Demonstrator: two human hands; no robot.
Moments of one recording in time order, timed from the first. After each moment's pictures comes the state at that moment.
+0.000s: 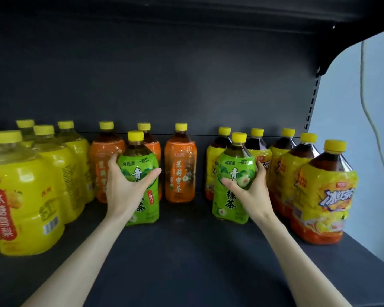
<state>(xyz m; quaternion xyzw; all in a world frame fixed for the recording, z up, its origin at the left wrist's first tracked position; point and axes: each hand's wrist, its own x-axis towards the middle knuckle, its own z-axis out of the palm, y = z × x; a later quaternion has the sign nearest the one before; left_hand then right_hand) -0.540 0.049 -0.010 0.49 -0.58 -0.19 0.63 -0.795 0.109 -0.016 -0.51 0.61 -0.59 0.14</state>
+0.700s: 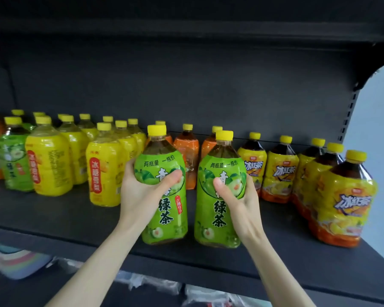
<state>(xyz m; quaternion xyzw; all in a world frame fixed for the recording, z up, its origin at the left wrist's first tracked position) -0.514 0.211 0.018 0.44 -0.48 -0.27 0.71 -0.697 0.210 -0.002 -0.57 0.40 -0.64 0.33</state>
